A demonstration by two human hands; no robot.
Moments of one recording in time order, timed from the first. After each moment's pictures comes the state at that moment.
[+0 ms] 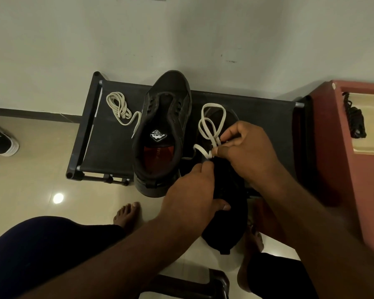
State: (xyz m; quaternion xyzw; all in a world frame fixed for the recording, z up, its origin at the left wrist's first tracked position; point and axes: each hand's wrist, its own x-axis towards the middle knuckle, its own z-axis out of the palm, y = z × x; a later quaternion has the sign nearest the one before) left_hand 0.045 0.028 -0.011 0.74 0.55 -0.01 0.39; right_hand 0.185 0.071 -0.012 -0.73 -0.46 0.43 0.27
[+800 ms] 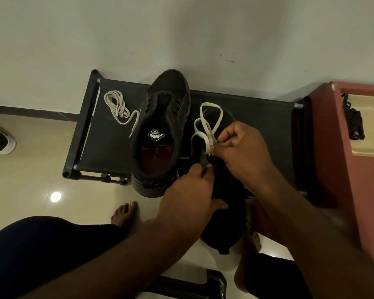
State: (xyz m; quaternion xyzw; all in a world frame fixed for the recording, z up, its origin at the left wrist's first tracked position) left_hand 0.045 0.025 -0.014 0.78 0.53 -0.05 0.32; right_hand 0.181 0.070 -0.022 -0.74 -0.47 0.40 0.28
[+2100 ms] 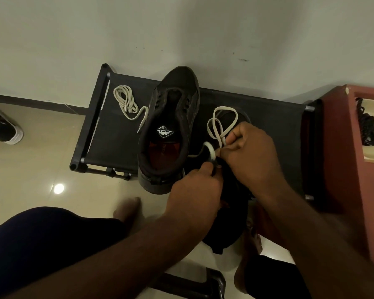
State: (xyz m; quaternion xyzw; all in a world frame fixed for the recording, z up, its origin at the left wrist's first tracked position) left_hand 0.047 0.025 -0.026 0.81 0.52 -0.06 0.25; right_hand 0.178 0.067 -0.022 -0.74 -0.54 0.33 0.22
